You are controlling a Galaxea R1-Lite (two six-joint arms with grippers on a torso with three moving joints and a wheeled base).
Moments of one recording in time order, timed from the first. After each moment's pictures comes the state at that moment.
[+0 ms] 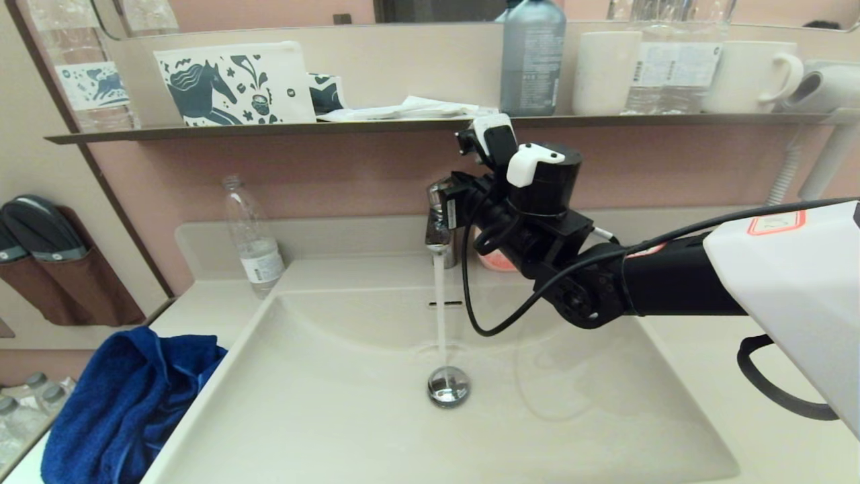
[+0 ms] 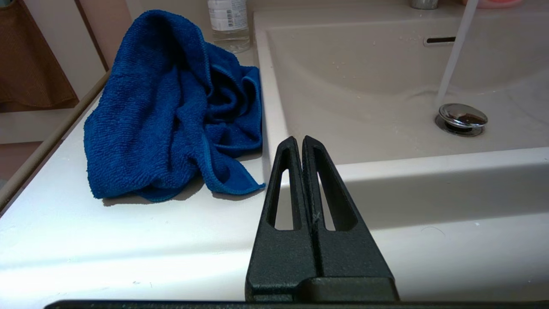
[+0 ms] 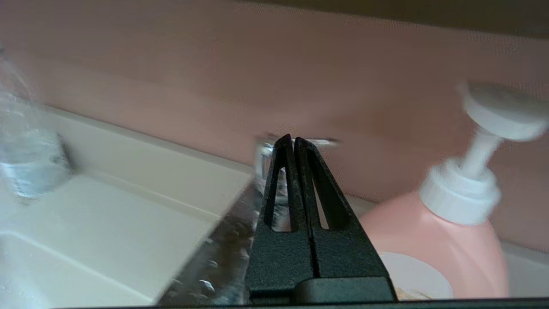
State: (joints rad) left arm 0.00 0.00 0.00 0.00 -0.02 0.04; right arm 0.67 2.23 -1.69 -0.71 -0.26 -0.12
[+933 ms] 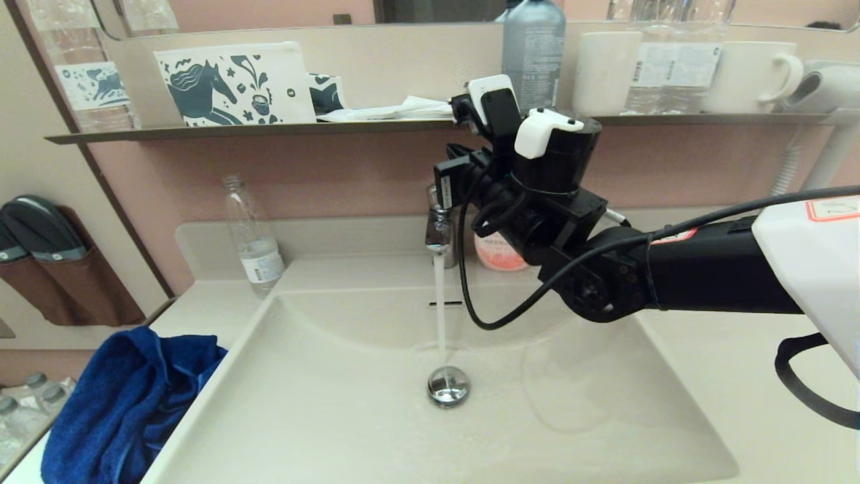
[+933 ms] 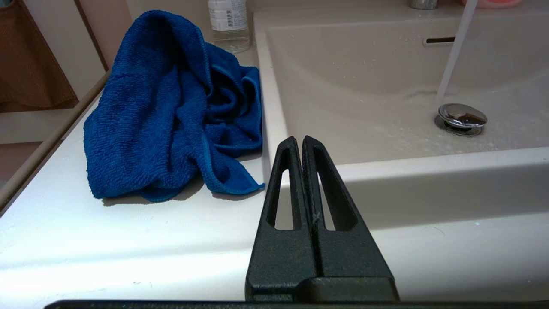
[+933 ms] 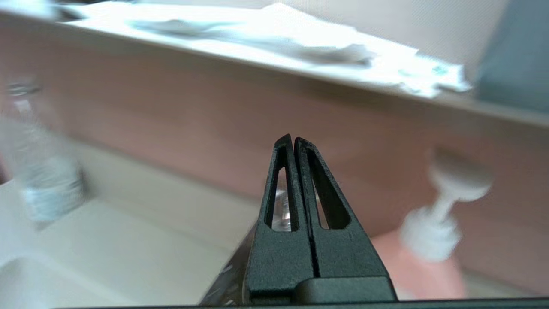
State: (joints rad) left arm 0.00 0.00 0.00 0.00 -0.02 0.04; right arm 0.70 2.17 -1.71 -0.71 -0.28 -0.19
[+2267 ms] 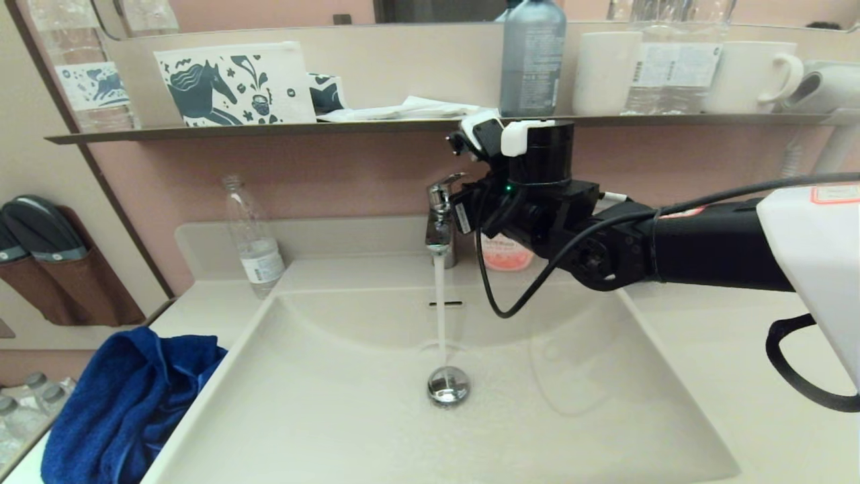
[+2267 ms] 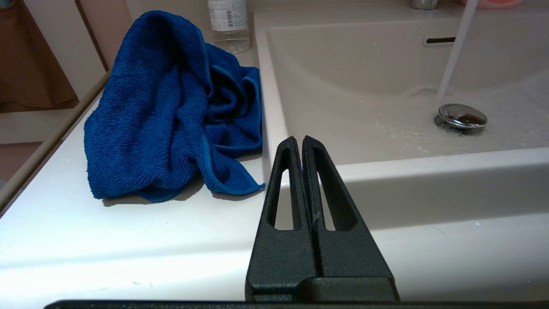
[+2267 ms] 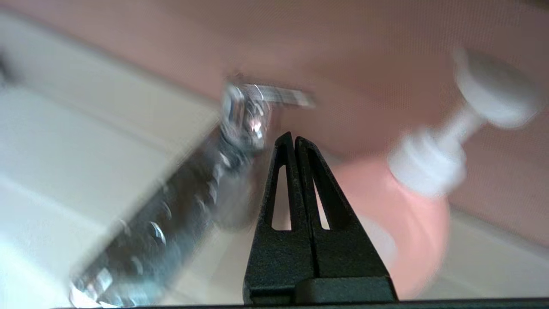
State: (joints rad) left arm 0.00 0.00 0.00 0.00 -0.02 0.04; right arm 0.65 2.19 -1.83 -0.29 -0.28 -0.21
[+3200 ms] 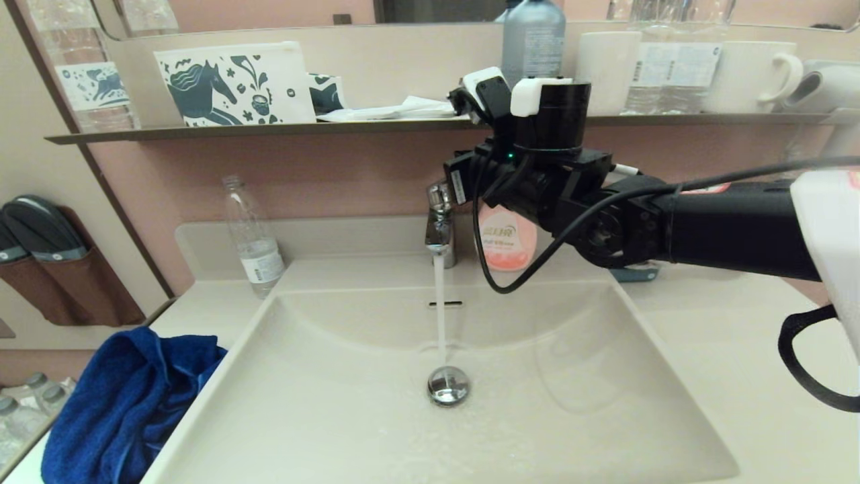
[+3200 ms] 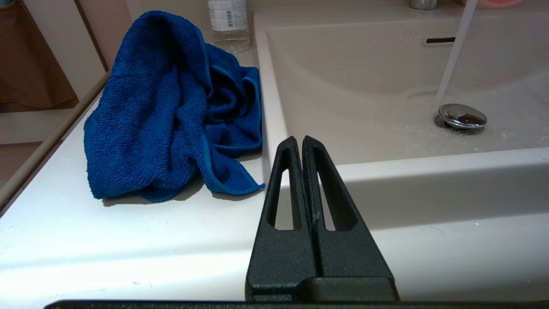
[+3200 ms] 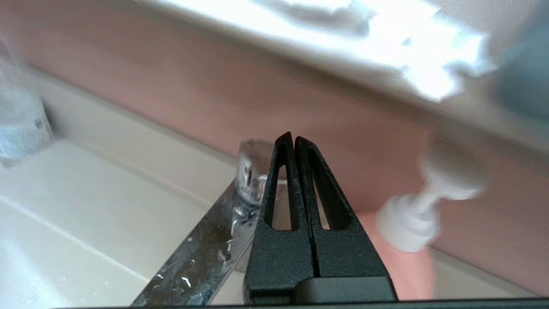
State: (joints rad) left arm 0.00 0.00 0.00 0.00 -0.02 0.04; right arm 0.67 2.20 -1.96 -0.28 -0.23 -0.21
